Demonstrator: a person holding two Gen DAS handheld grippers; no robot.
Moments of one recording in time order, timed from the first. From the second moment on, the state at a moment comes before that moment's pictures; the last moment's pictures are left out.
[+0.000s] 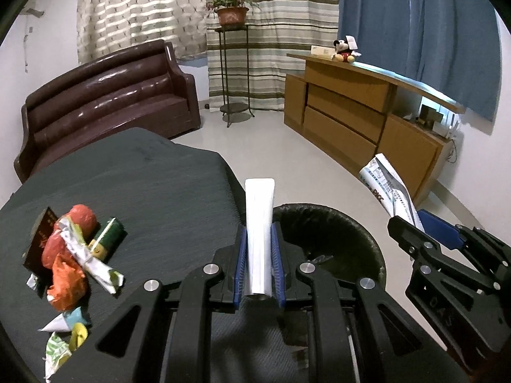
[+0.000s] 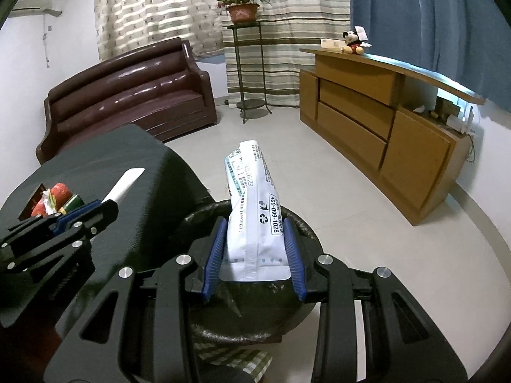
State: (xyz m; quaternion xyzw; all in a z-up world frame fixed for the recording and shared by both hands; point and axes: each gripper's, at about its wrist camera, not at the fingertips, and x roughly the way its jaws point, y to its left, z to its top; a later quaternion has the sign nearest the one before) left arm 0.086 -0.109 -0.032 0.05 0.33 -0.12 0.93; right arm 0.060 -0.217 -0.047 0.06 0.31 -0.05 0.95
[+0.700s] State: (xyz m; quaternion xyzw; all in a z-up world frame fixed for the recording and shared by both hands) left arm 0.109 -0.125 -0.047 0.04 0.36 -0.09 0.93; right arm 0.084 -0.238 -0.067 0.10 0.32 -0.06 0.94
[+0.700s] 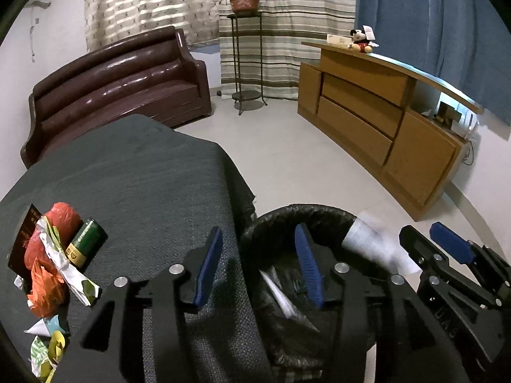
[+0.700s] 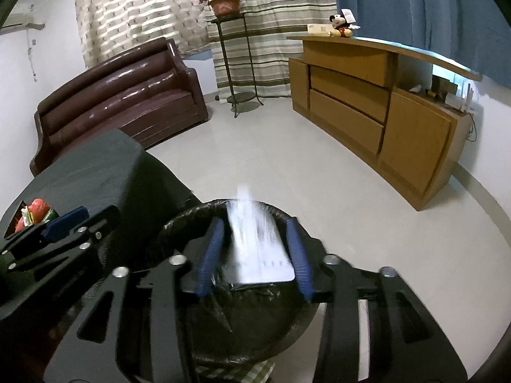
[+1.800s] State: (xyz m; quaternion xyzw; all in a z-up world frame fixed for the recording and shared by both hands) left arm 0.050 0.025 -0.010 0.03 0.34 0.00 0.94; right arm 0.048 -0.115 -0.049 0.05 0.34 0.04 0.94
